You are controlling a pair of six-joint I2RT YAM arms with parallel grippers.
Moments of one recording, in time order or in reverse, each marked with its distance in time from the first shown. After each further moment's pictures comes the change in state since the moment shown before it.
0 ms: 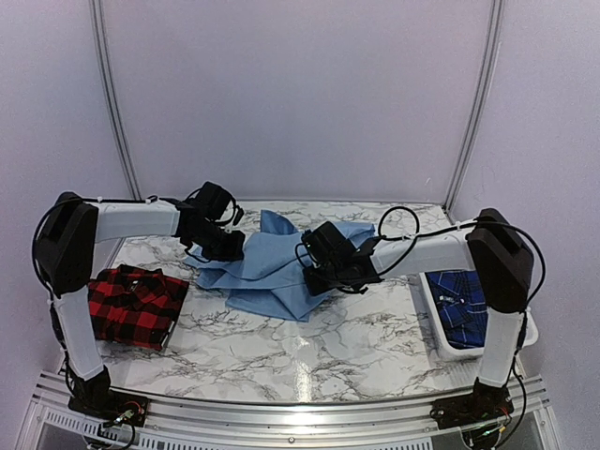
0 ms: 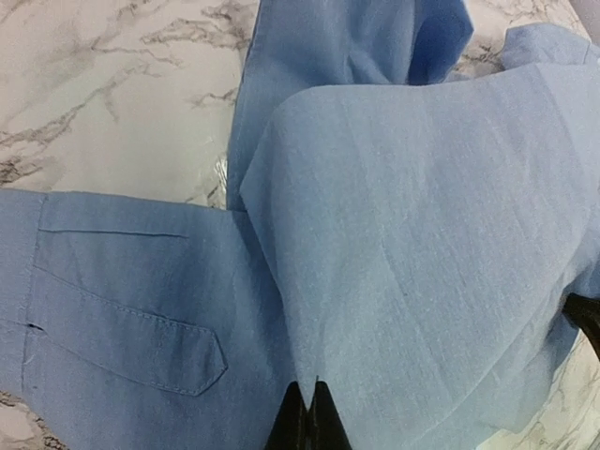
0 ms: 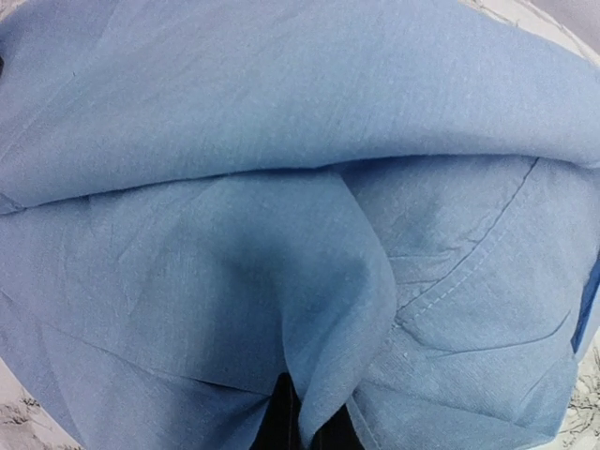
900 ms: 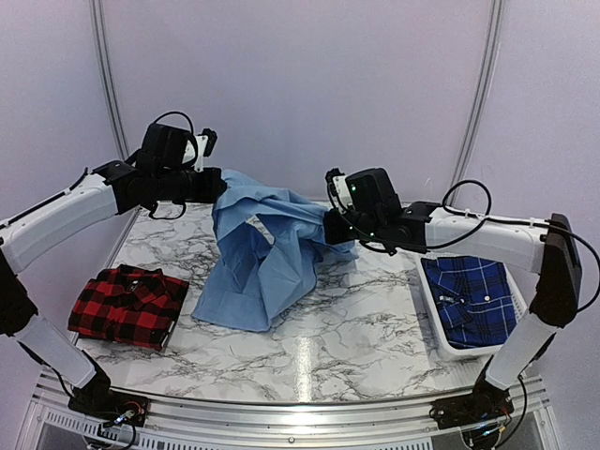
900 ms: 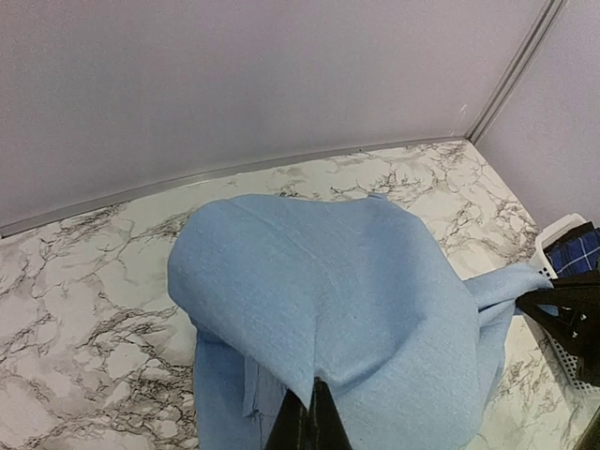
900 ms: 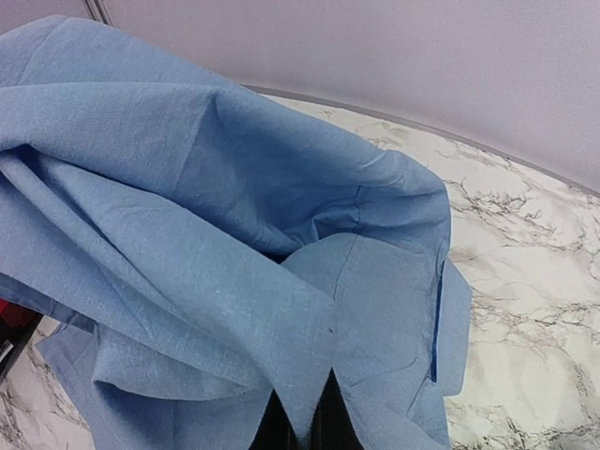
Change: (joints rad) left arm -0.029 -0.429 0.068 -0.019 -0.178 0.075; right arm -0.103 -0.306 0.010 0.053 -0.090 -0.056
